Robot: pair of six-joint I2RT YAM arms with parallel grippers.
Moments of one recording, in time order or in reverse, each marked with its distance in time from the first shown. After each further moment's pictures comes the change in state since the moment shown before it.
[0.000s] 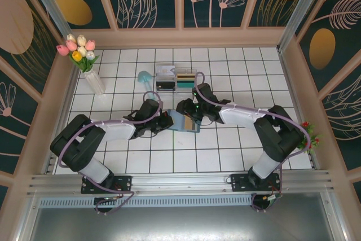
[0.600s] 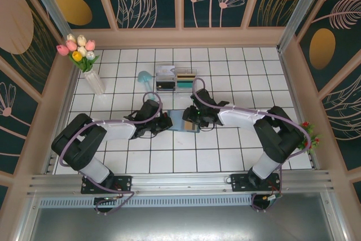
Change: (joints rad) left arm 0.000 0.017 0.002 -0.024 -0.013 0.003; right arm 0.031 -0.002 -0.004 -0.200 0.182 -0.050
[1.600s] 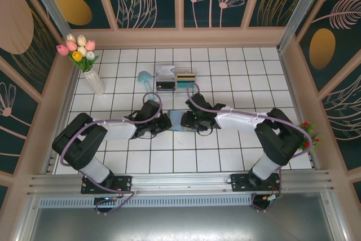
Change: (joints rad) left arm 0.000 0.006 0.002 -0.025 -0.019 0.019; right arm 0.082 -0.014 0.012 -0.093 0.057 -0.041
